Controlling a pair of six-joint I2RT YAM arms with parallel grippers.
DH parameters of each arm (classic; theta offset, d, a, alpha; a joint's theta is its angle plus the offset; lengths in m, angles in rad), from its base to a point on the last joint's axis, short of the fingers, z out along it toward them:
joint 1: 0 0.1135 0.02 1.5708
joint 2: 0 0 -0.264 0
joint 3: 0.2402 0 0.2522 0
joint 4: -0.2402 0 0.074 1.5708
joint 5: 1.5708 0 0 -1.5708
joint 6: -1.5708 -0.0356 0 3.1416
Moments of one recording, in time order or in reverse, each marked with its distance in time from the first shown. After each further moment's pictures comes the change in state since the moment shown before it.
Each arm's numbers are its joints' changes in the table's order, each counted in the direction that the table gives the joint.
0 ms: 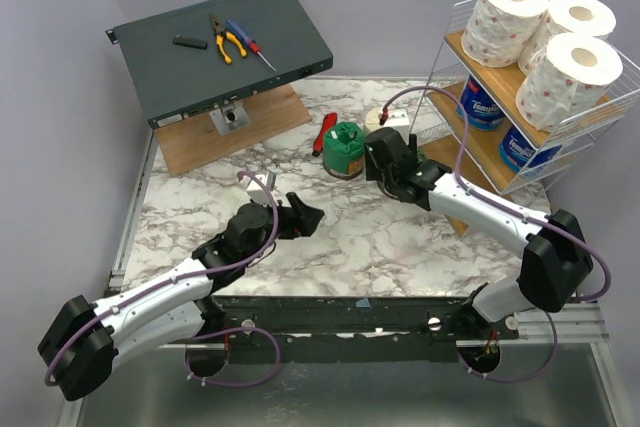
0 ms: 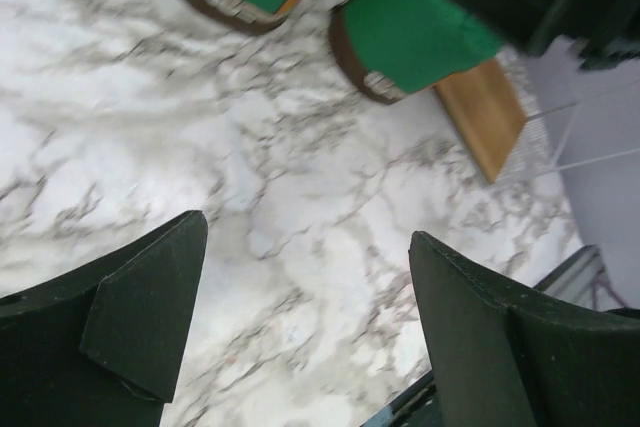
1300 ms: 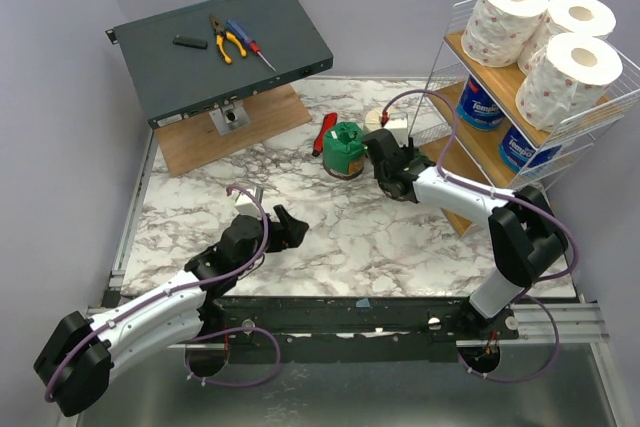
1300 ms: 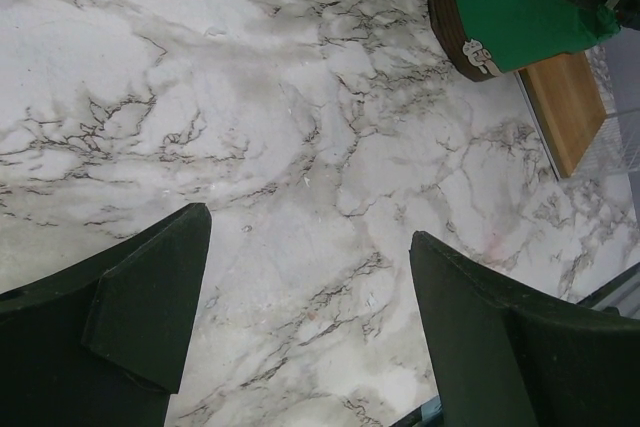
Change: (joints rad) left arm 0.045 0.137 -0.171 -0.113 -0.039 0.033; right arm -0.085 -0.185 -0.031 0.137 0.088 0.016
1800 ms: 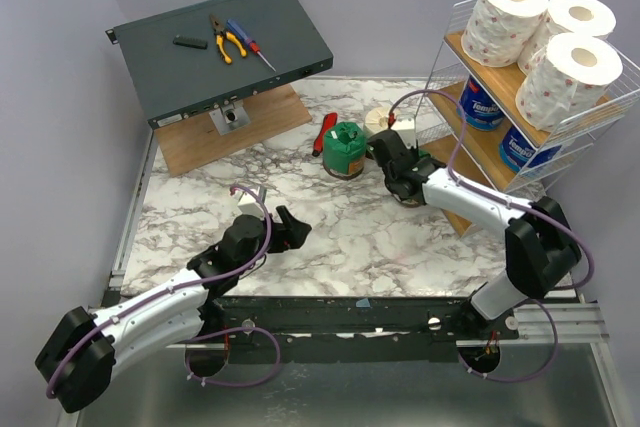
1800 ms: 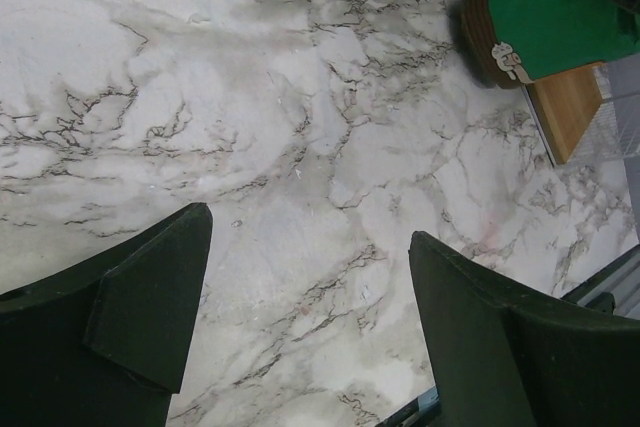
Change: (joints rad) left arm 0.000 -0.032 0.000 0.024 0.035 0.000; right arm -0.001 0.067 0.000 -0.127 0.020 0.000
